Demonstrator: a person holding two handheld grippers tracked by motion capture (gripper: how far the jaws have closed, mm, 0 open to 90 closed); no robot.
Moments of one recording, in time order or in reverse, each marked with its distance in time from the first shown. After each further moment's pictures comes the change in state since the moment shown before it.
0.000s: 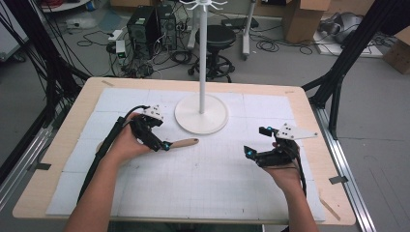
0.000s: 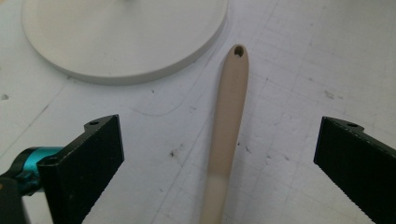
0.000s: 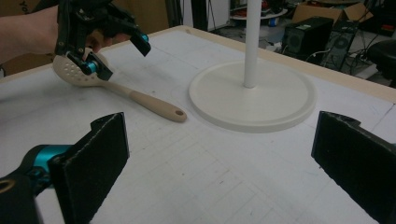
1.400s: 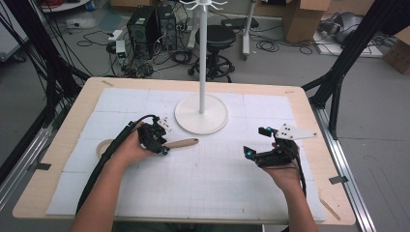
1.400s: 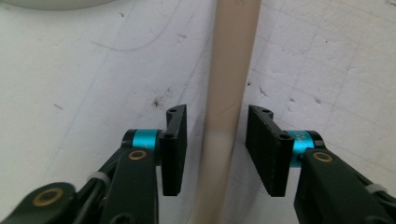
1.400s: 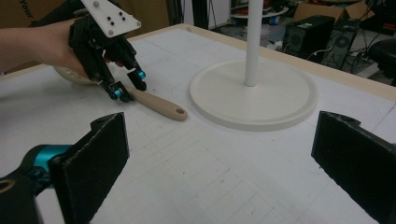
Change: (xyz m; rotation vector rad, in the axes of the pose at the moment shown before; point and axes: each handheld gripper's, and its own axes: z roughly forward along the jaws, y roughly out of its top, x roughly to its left) left arm -0.005 -0.009 0.029 0.255 -0.013 0.060; right arm 0.000 -0.001 0.001 0.007 0.002 -0.002
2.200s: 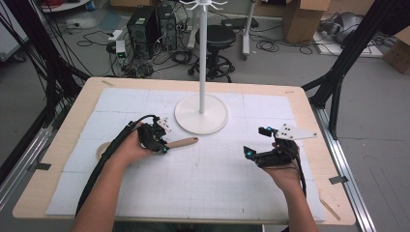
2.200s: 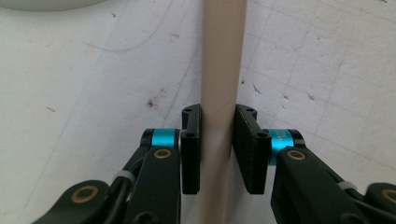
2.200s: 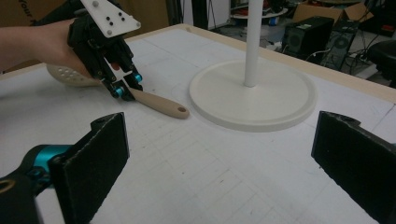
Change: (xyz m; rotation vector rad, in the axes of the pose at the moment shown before) left arm -0.002 0.001 0.000 0.012 0.001 0.024; right arm 0.001 0.000 0.000 -0.001 -0.003 -0.007
